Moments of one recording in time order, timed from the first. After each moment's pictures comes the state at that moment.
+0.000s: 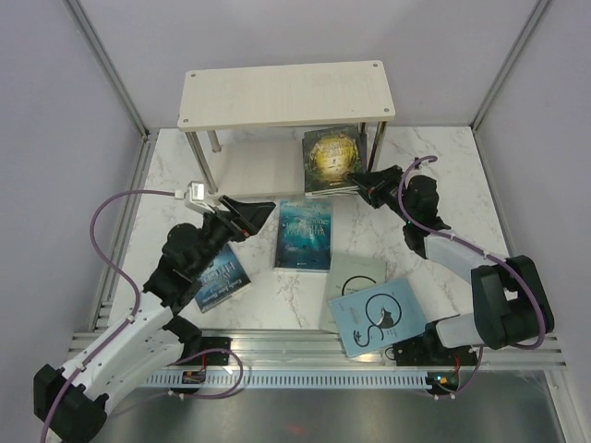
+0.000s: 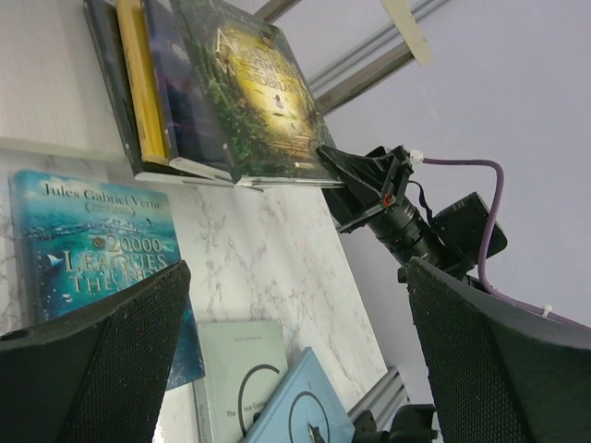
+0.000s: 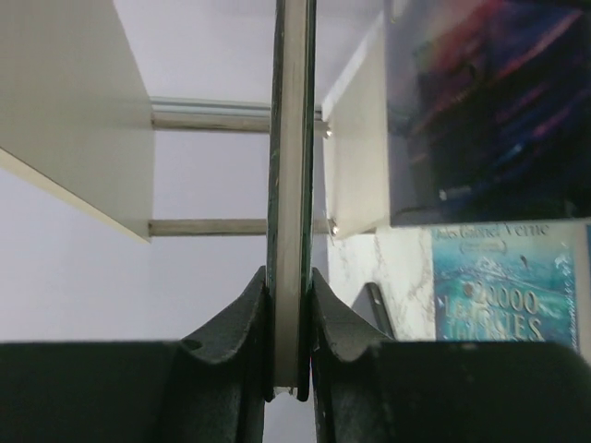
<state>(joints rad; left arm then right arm) -0.55 0.73 0.52 0.23 0.02 -0.92 0.26 1.39 0.65 0.62 -0.31 1.37</state>
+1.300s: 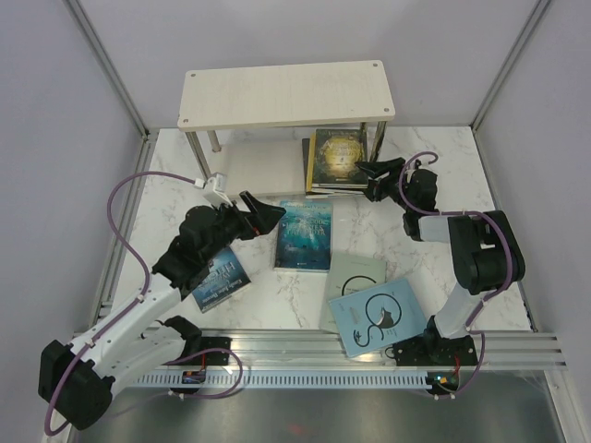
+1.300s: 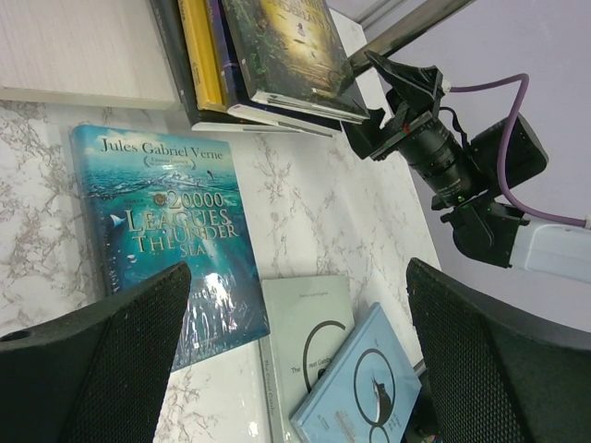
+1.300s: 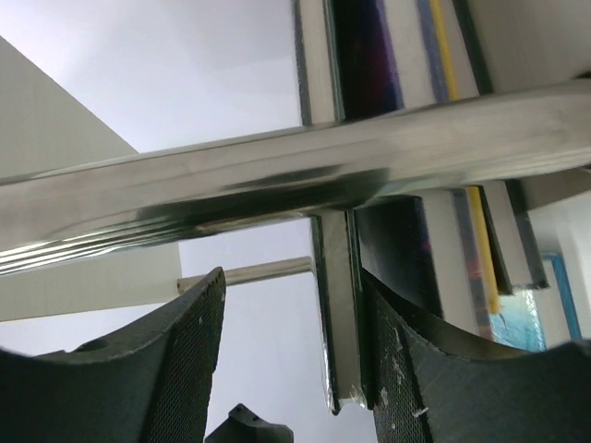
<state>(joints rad) -0.55 0.88 0.62 0.08 0.06 -0.77 0.13 1.76 0.75 0.89 -0.45 1.58</state>
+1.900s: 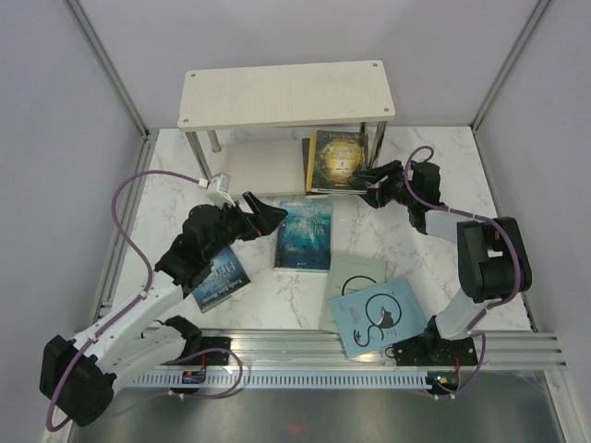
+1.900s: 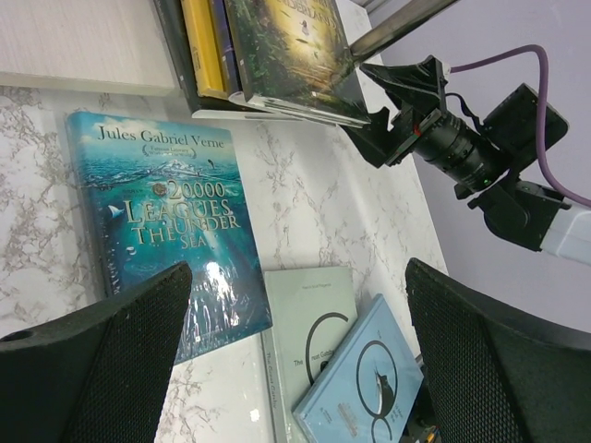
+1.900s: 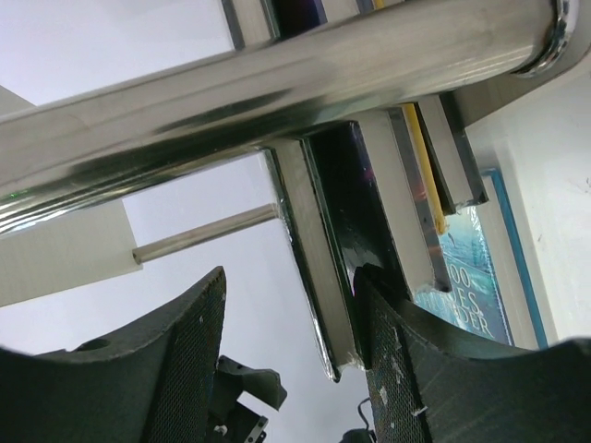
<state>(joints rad) -0.55 0.91 0.62 0.08 0.08 -0.77 0.09 1.70 0.81 0.53 -0.61 1.47</state>
